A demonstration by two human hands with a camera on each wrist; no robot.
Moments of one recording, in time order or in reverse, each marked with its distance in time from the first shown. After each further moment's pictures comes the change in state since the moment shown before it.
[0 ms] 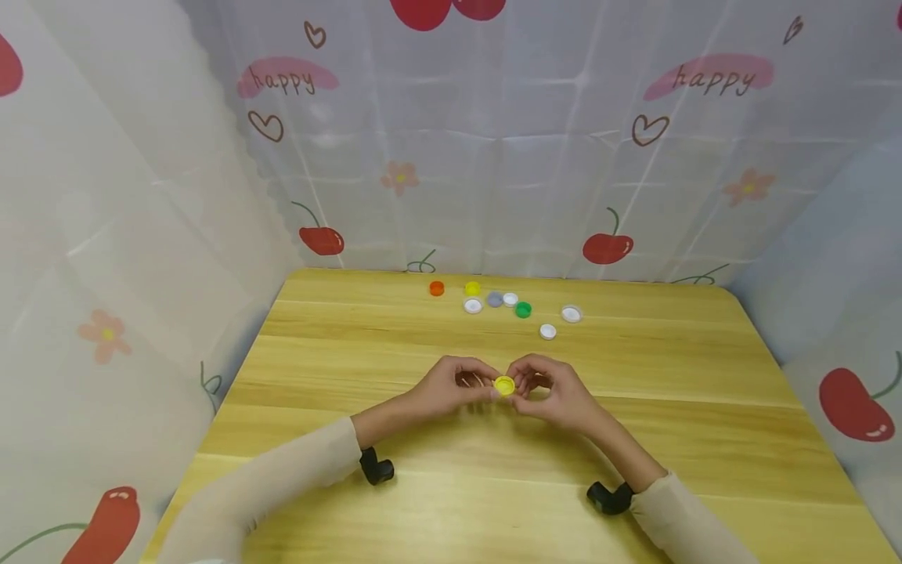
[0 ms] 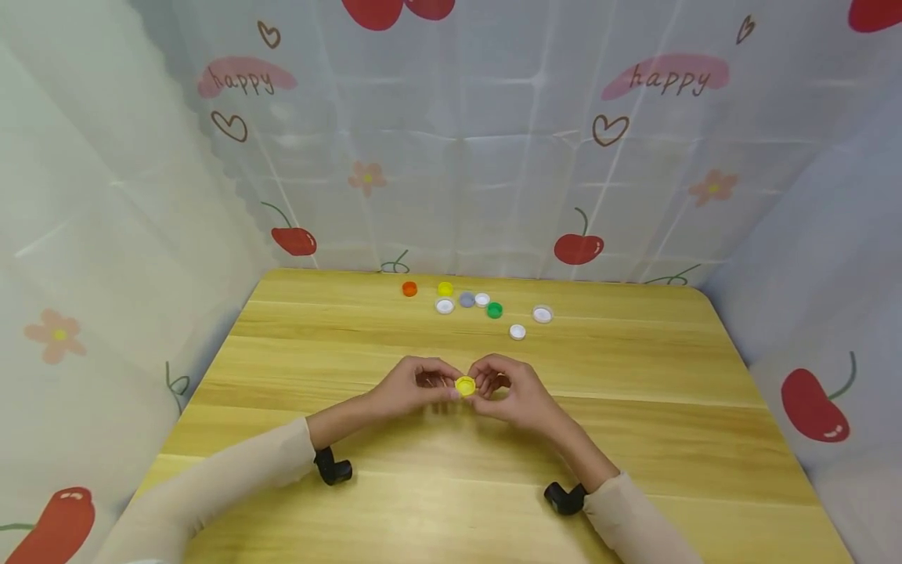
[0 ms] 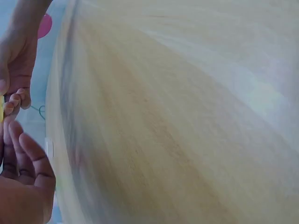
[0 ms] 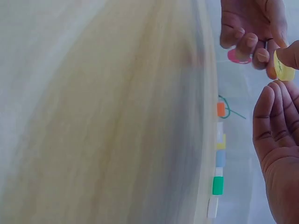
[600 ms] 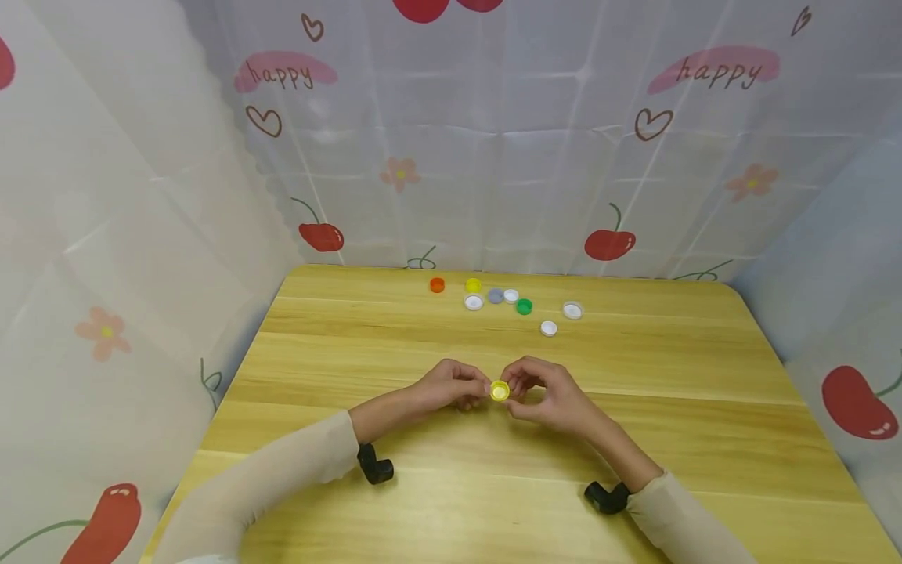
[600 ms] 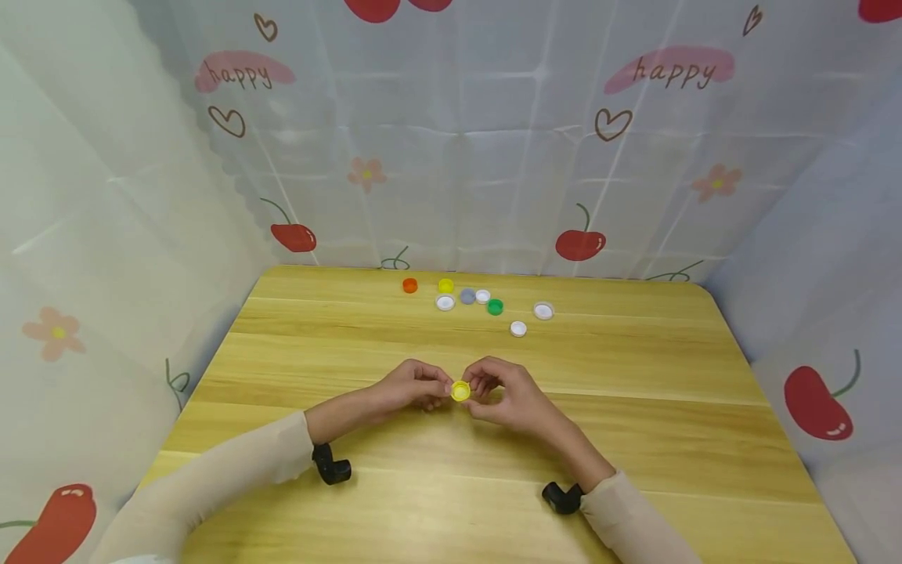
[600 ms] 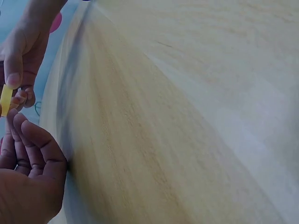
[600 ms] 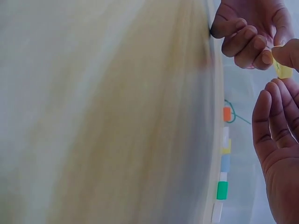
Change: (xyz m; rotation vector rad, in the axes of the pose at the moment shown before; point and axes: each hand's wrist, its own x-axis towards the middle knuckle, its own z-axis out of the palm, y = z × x) left_hand 0.000 -0.006 -0.003 -0.325 -0.118 -0.322; right_hand 0.001 0.005 0.006 -0.044 -0.050 -0.095
